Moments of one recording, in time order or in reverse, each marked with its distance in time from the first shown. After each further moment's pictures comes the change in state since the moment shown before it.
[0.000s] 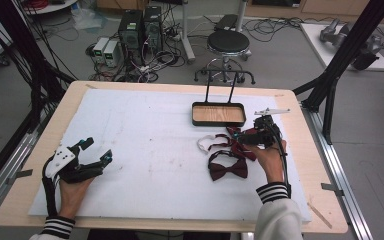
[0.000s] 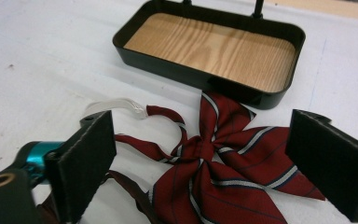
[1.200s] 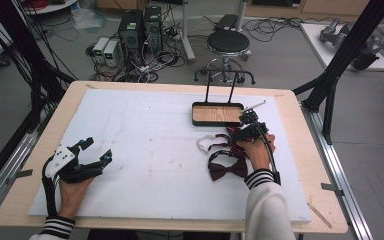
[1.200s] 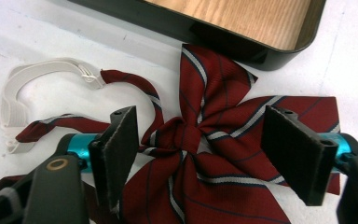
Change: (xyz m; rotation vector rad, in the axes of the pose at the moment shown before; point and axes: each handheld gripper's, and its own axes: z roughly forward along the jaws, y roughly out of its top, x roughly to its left) left arm 0.000 0.000 0.000 -0.002 0.000 -0.005; right arm 0.001 0.015 0.052 0.311 -0.113 -0.016
